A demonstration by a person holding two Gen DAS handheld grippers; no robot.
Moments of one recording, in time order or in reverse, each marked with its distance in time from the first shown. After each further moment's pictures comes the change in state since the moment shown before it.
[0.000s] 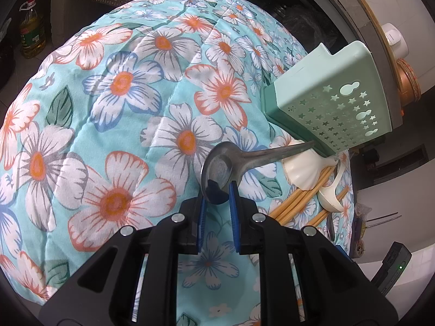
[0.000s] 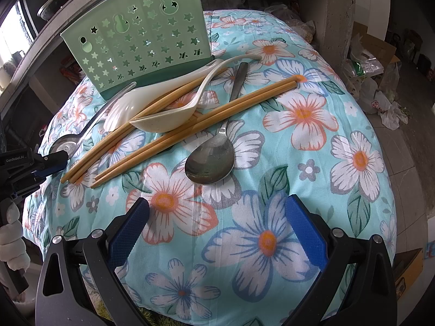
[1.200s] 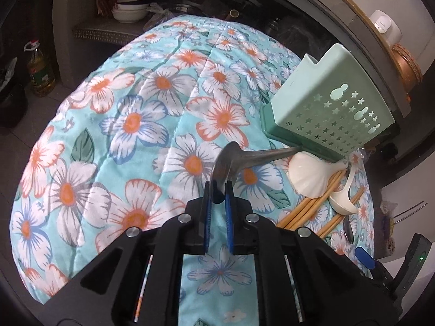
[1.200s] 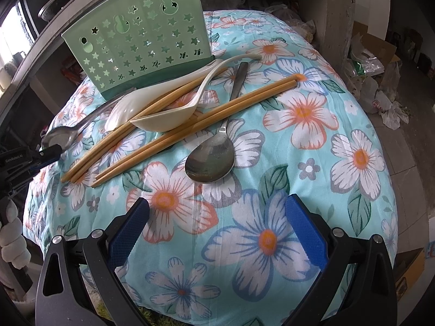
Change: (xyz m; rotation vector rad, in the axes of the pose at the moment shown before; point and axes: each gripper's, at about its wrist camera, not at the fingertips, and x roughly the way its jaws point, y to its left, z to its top) left arm -0.023 -0.011 0.003 0.144 -0.144 0.114; right arm 0.000 -0.001 -0.002 0.007 -0.006 0.010
